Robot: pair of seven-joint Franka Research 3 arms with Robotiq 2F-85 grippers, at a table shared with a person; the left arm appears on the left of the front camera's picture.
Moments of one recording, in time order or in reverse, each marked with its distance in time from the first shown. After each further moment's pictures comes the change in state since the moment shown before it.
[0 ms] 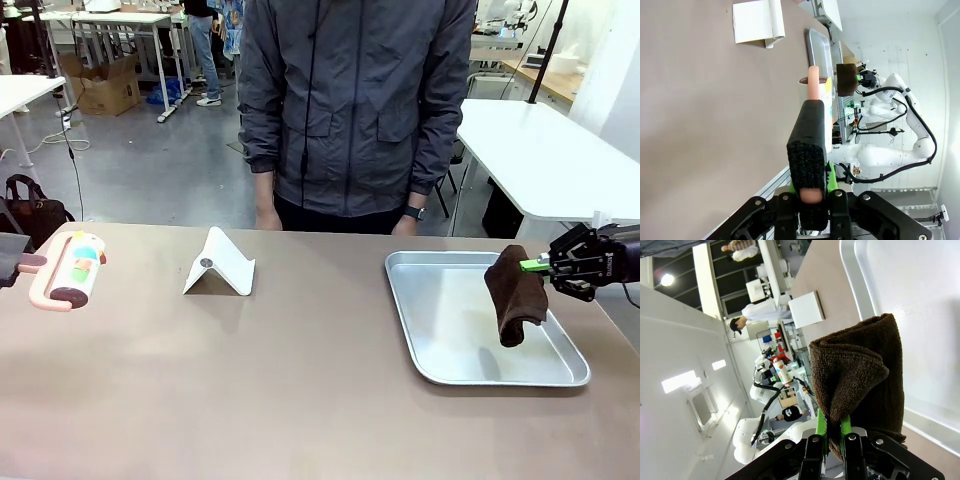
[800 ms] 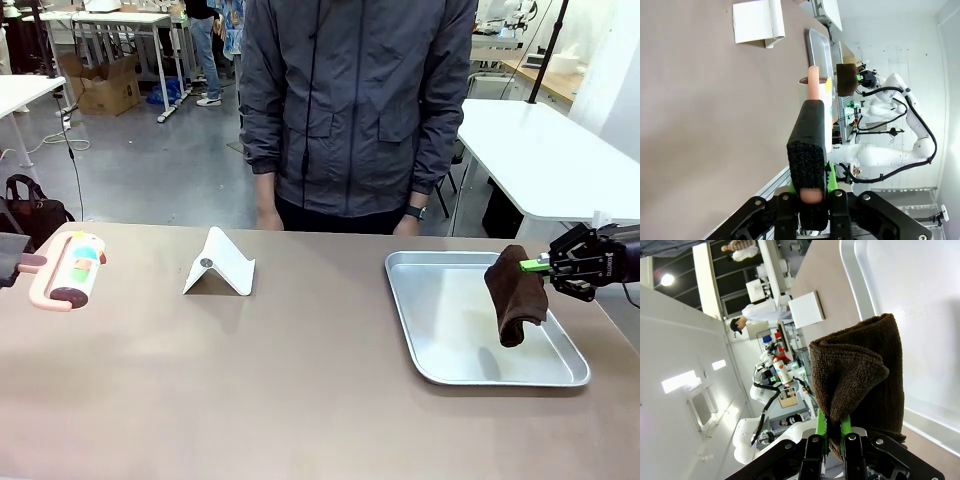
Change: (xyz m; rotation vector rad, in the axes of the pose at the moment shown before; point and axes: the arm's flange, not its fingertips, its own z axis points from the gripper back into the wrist) left arm 0.000 0.000 0.000 0.000 0.000 0.000; right arm 0.000 0.000 0.000 0.000 0.000 0.000
